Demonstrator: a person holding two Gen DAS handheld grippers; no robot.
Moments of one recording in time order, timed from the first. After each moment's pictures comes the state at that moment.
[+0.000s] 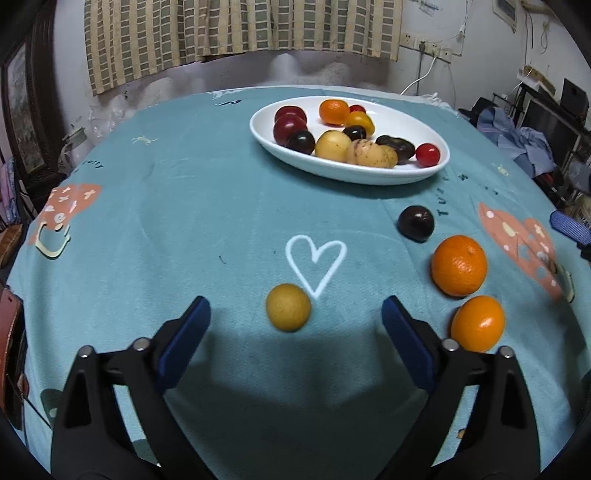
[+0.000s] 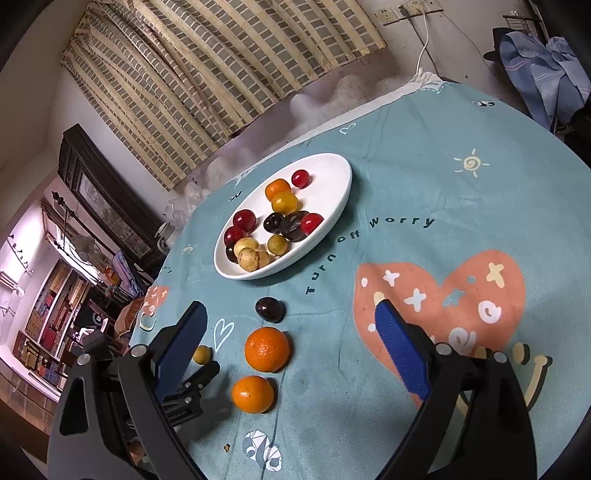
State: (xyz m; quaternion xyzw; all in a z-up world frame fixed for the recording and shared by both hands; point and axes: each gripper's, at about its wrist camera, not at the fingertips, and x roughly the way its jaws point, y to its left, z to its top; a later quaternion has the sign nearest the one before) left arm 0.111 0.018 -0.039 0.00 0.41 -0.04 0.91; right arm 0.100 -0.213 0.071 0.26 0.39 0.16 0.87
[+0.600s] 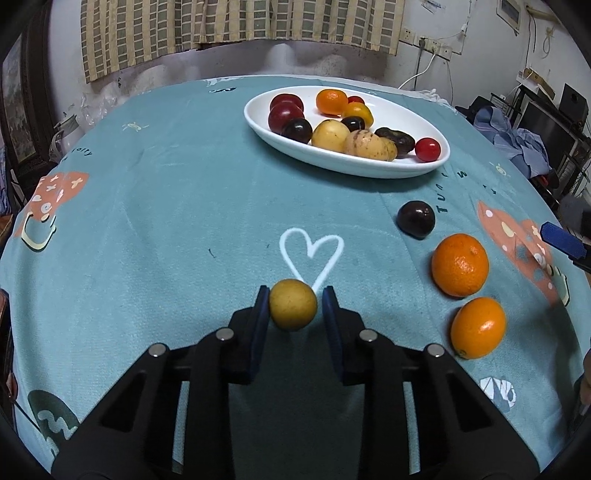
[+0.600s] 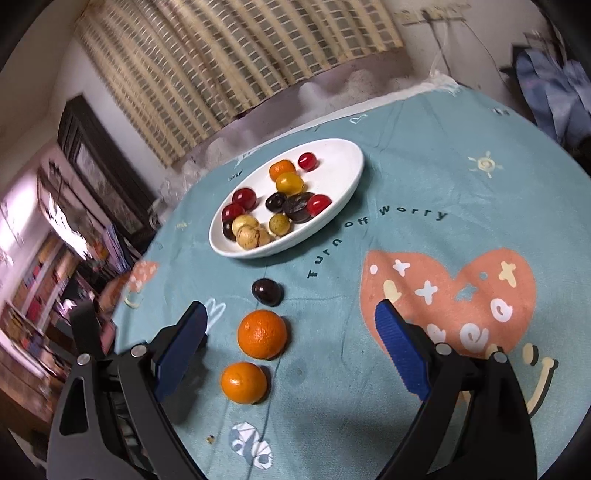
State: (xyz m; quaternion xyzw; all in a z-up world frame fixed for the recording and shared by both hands) left arm 0.121 0.016 -0.046 -0.01 0.43 -0.05 0.90; right arm 0.098 -0.182 0.063 0.17 0.40 0.17 0.89
